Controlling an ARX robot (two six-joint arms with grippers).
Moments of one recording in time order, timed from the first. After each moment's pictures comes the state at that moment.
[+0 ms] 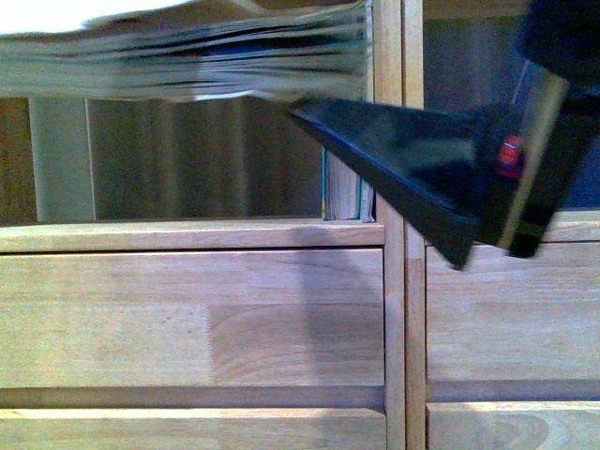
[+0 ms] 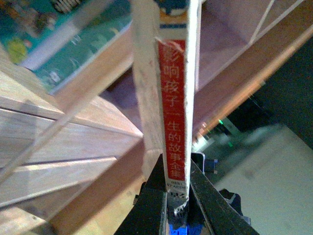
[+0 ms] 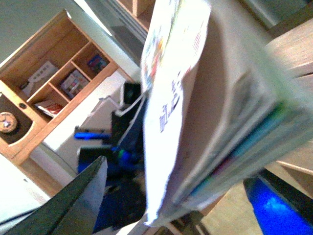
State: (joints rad) left arm 0.16 1.12 0.70 1.21 1.07 -1.51; right arm 0.50 1.09 0.67 0.80 -0.49 0.96
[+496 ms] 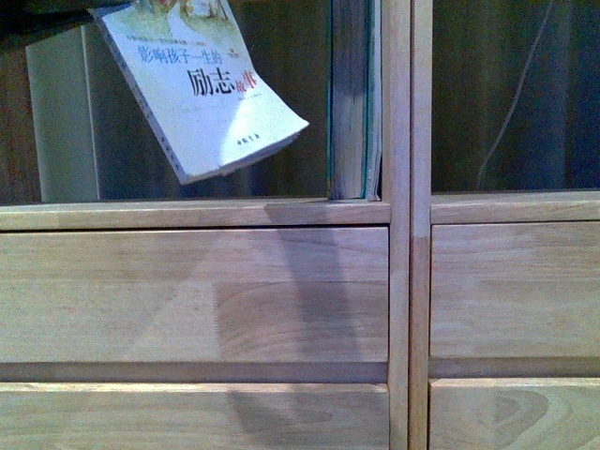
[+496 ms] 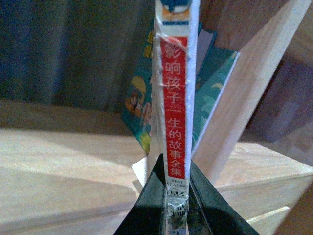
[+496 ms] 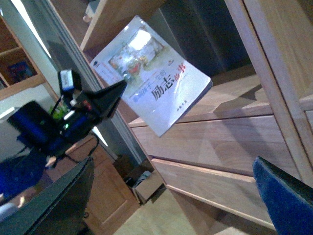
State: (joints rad) left arm -0.16 1.26 1.08 0.45 0.40 -0.36; right arm -0.15 0.65 0.51 0.59 -0.82 0.80
